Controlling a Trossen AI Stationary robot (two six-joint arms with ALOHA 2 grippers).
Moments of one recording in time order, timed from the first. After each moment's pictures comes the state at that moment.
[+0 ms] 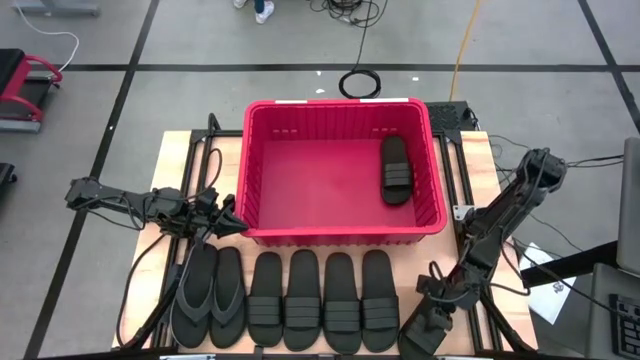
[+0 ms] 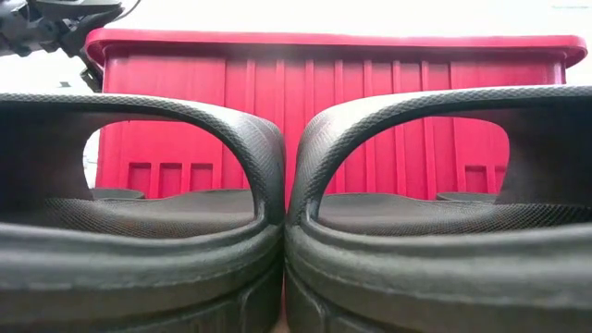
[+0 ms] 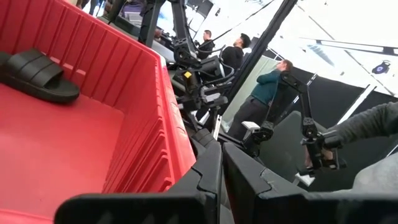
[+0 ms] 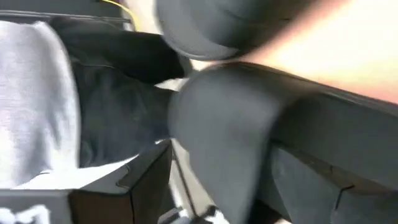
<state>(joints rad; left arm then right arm) -0.20 0.30 0.17 0.19 0.05 -0.56 0.98 1.26 0.43 0.17 -0.03 1.58</state>
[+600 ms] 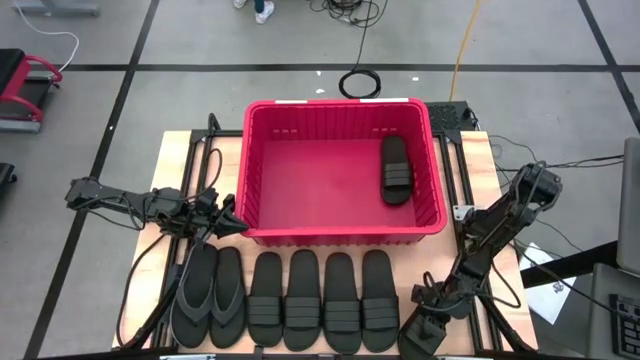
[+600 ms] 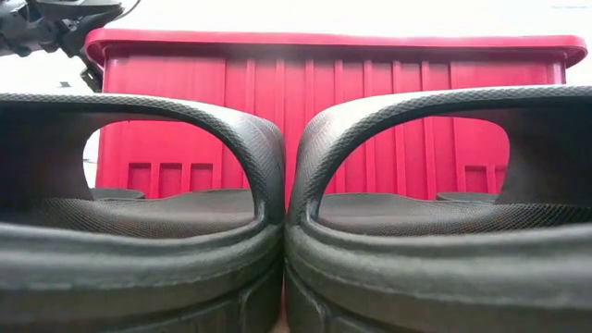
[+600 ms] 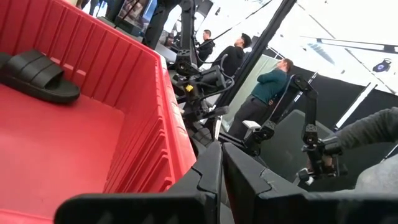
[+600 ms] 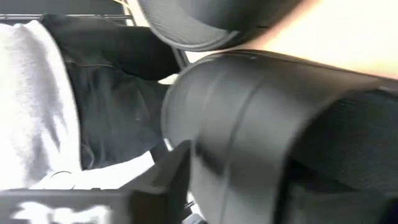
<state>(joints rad) -0.20 0.30 0.17 0.19 0.05 -0.56 0.99 1.45 0.43 0.38 -0.05 1.65</state>
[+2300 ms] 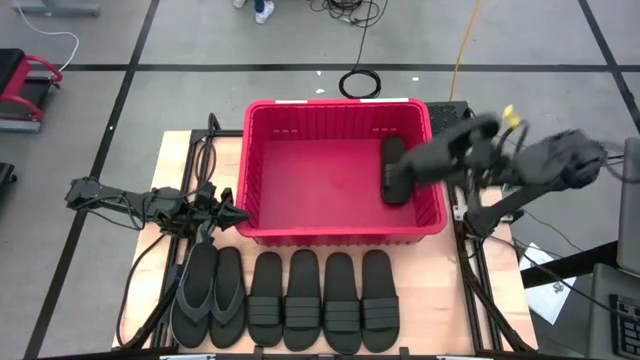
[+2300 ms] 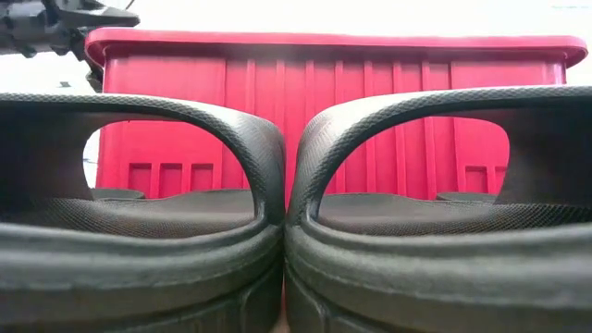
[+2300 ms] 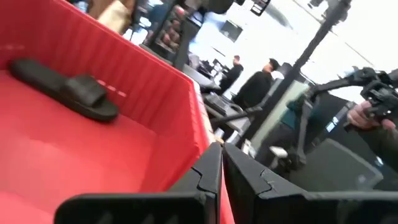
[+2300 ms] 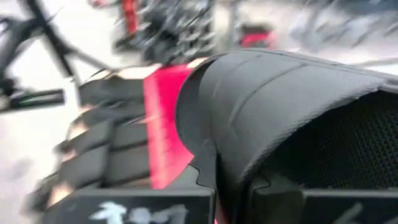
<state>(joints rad) -0.20 0.30 0.17 0.20 -0.13 -0.57 0.40 0.97 1.66 -1.16 0.53 0.28</state>
